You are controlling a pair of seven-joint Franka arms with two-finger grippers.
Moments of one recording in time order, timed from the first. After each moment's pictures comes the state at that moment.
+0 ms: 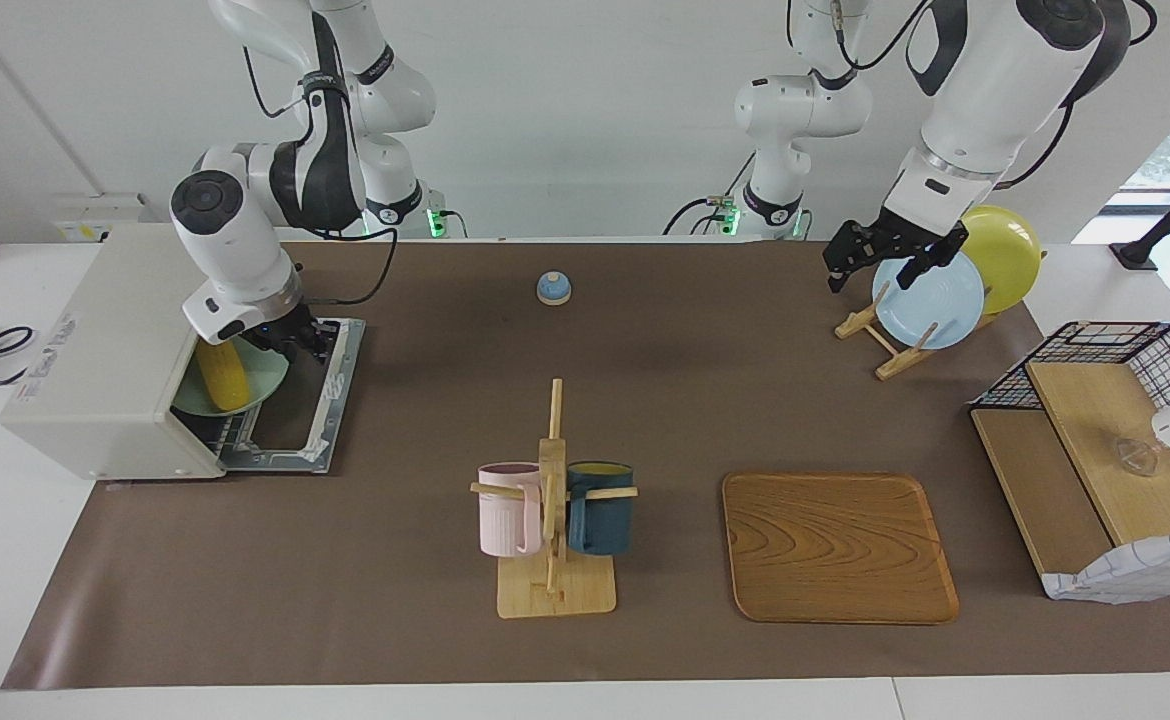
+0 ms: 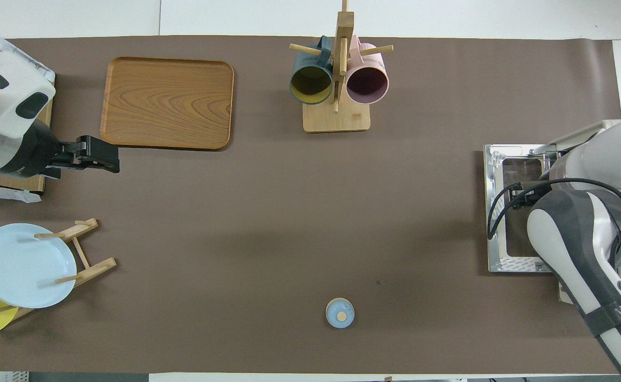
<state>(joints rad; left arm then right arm) -0.10 -0.02 -0.11 -1.64 -0.06 1.61 -0.21 0.07 0.00 -0.12 -2.14 -0.12 2.01 0.05</state>
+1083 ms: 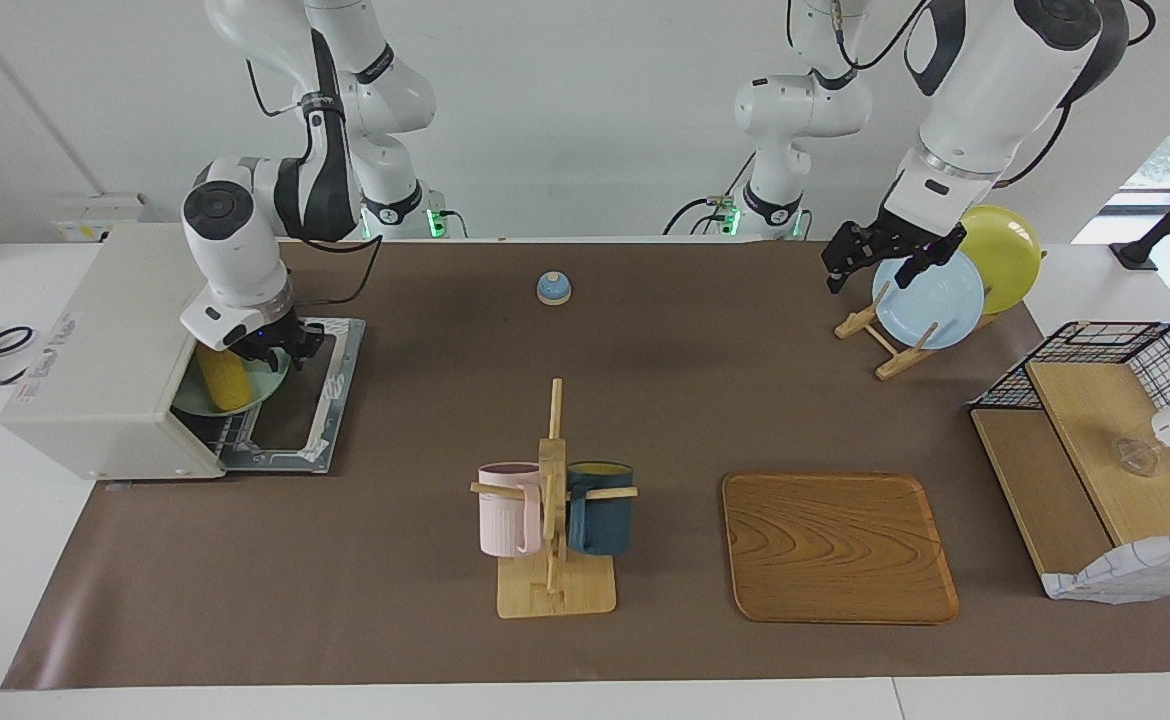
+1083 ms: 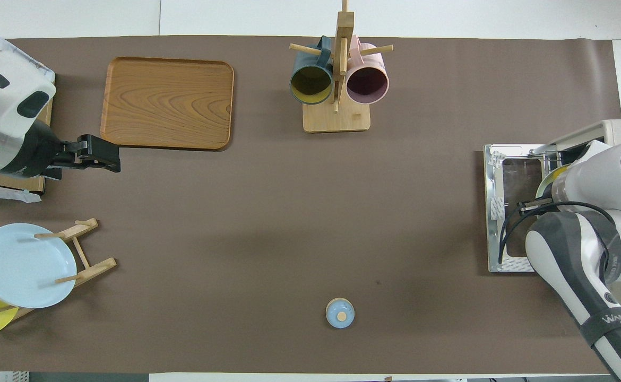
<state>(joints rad) -0.10 -0.02 -0.11 -1.65 -0.06 1.61 -0.24 0.04 -0.02 -0.12 -2.25 -0.22 2.15 -0.09</state>
